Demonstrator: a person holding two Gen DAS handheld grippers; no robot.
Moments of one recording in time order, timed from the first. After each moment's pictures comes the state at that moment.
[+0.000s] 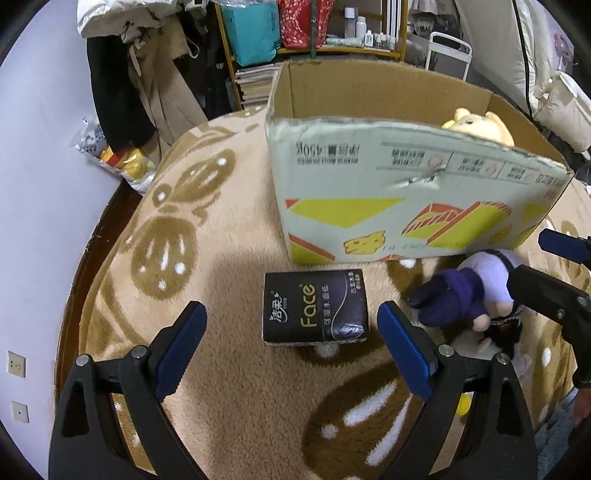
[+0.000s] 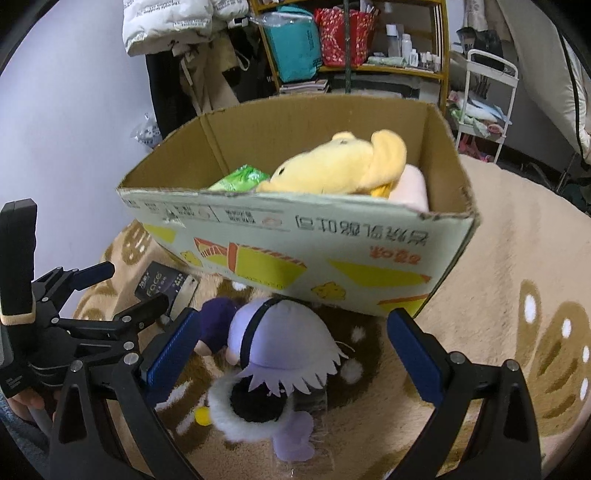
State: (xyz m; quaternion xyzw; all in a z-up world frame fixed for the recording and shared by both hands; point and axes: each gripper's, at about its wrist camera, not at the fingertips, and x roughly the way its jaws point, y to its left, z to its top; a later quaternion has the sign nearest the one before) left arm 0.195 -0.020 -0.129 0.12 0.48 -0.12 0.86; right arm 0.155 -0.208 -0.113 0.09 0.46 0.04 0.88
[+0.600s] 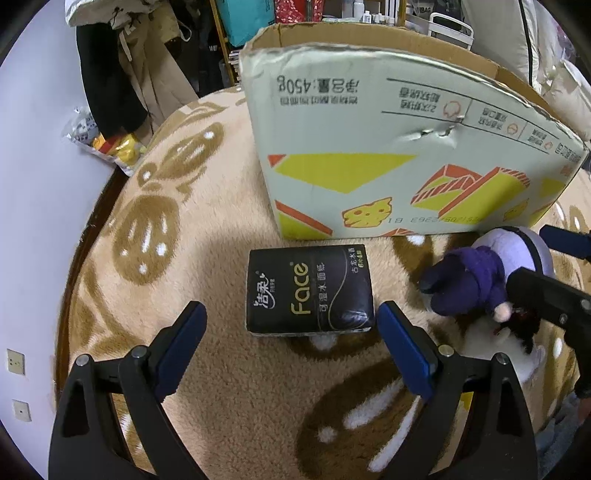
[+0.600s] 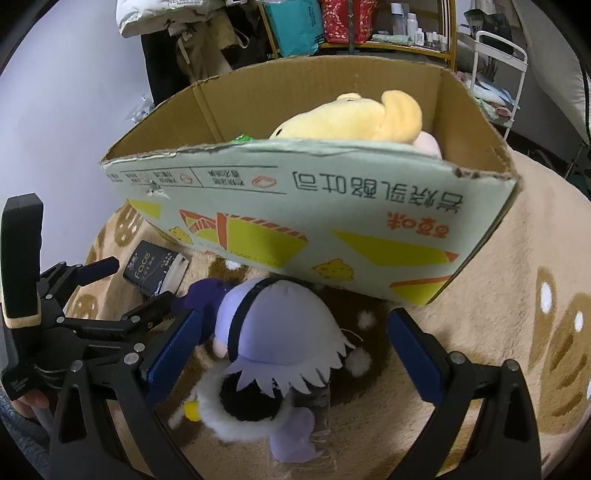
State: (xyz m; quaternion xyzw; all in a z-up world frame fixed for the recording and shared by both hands) left arm 0.201 -0.023 -0.152 0.12 0.51 -0.12 0.84; right arm 0.165 -0.204 -0.132 0.09 0.50 0.05 0.86
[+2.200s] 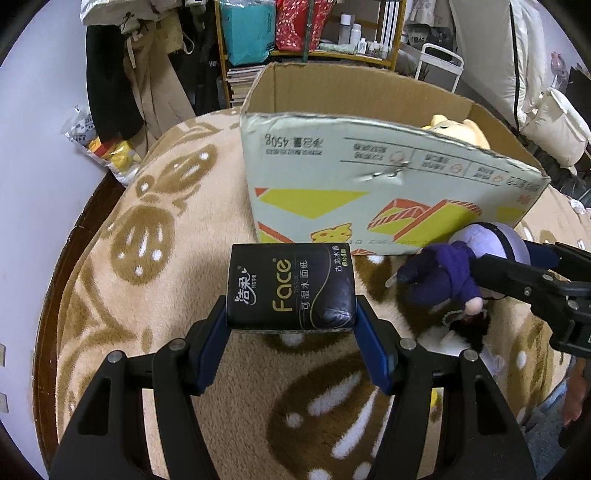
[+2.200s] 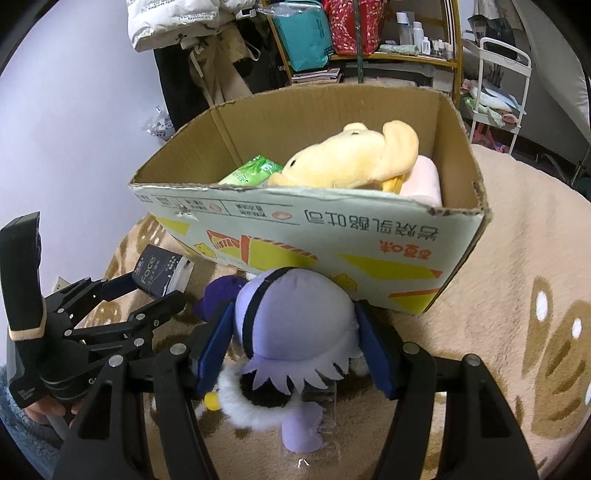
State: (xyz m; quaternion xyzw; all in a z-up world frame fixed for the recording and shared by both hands) left arm 0.175 -0.025 -0.122 0.07 0.48 -0.14 0.86; right arm 0.154 -0.211 -0.111 0.11 0.48 0.08 0.87
